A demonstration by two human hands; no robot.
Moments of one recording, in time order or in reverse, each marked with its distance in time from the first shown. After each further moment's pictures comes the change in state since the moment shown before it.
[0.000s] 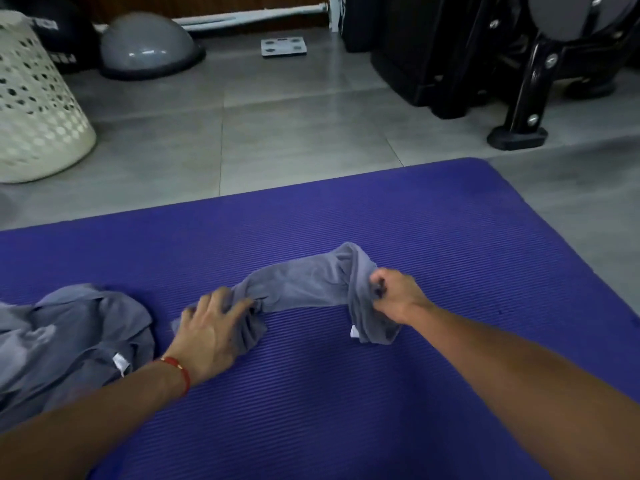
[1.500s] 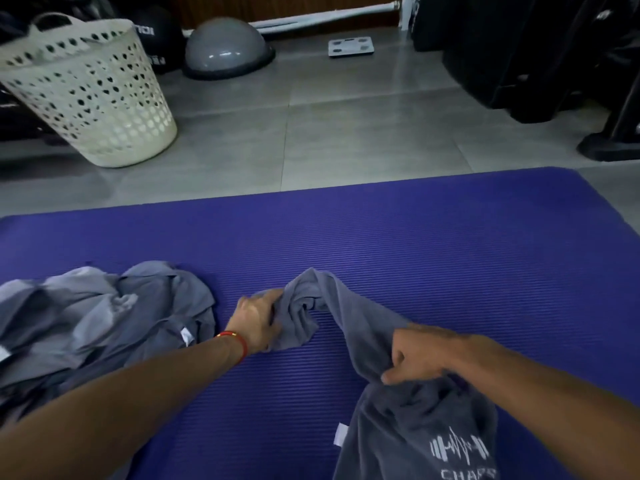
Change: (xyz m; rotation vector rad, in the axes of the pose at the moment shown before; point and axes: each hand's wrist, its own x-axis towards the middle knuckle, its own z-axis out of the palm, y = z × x) left_hand 0.017 -0.035 0.025 -0.446 -0.092 -0.181; right_hand -0.039 -0.050 0.030 -0.629 -0.561 -0.331
